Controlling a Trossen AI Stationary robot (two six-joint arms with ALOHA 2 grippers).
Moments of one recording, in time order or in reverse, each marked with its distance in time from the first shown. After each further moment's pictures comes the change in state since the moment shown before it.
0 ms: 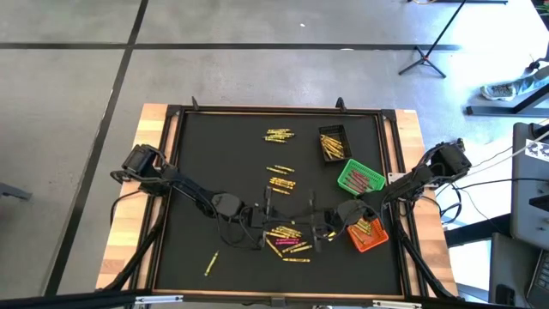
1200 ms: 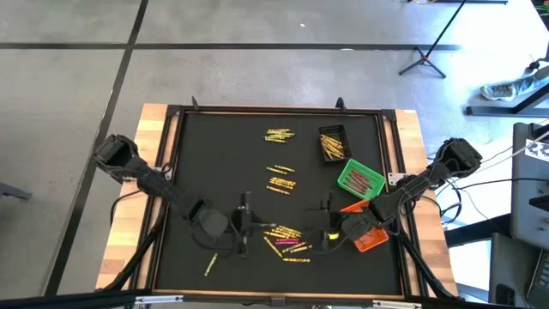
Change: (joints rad) left arm -0.175 -0.284 0.000 -0.708 -0.298 -0.392; right arm 0.119 -0.131 -0.003 -0.505 0.289 0.345
